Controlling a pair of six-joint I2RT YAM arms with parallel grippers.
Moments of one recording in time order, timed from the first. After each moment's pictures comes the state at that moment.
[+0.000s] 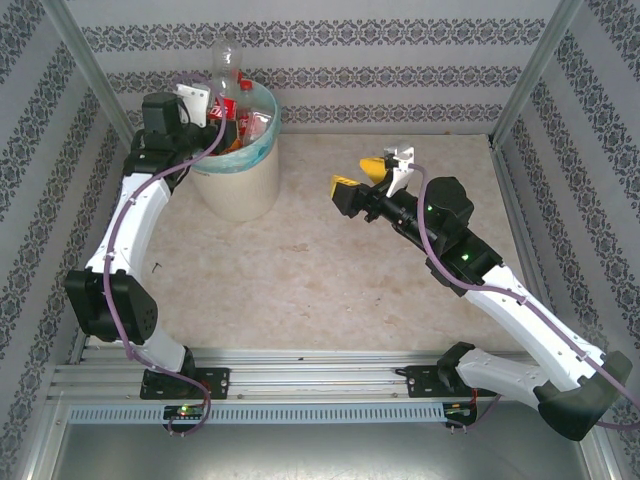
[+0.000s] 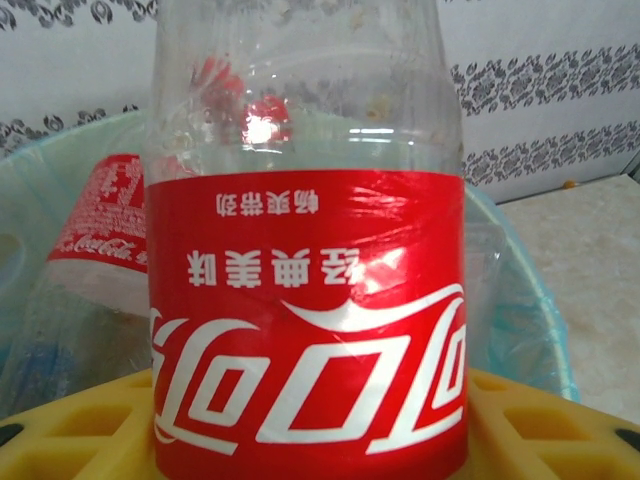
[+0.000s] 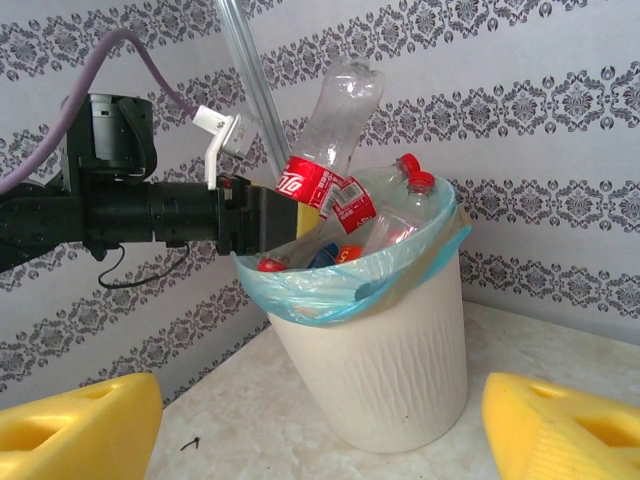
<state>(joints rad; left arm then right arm) -0.02 1.60 1.60 -0.39 0.30 0.05 0.63 1.04 1.07 -0.01 -0.15 0.30</state>
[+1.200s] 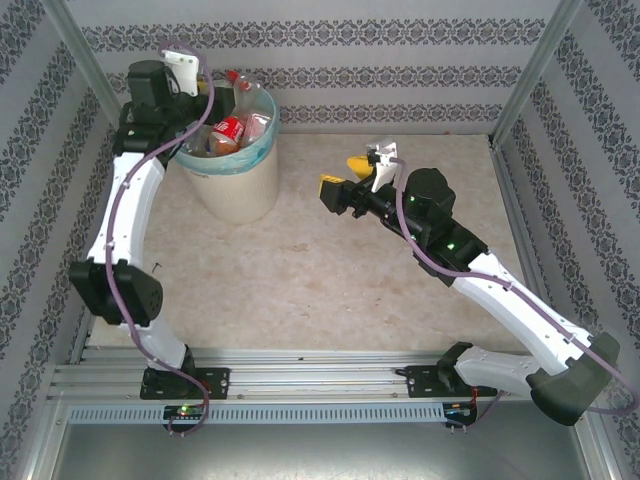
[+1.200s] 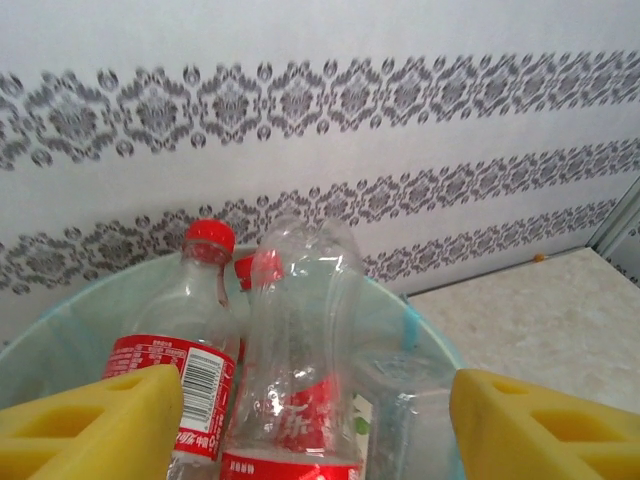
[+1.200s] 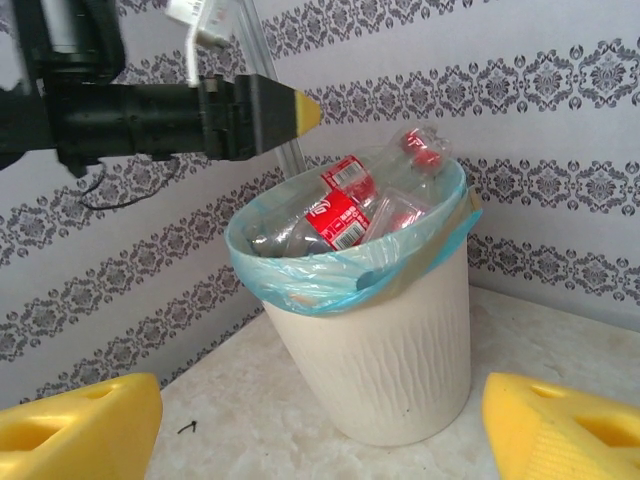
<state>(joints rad) -0.01 1.74 1.93 -0.50 0.34 -0.01 0.66 1.13 1.12 -0.01 -0.15 0.28</state>
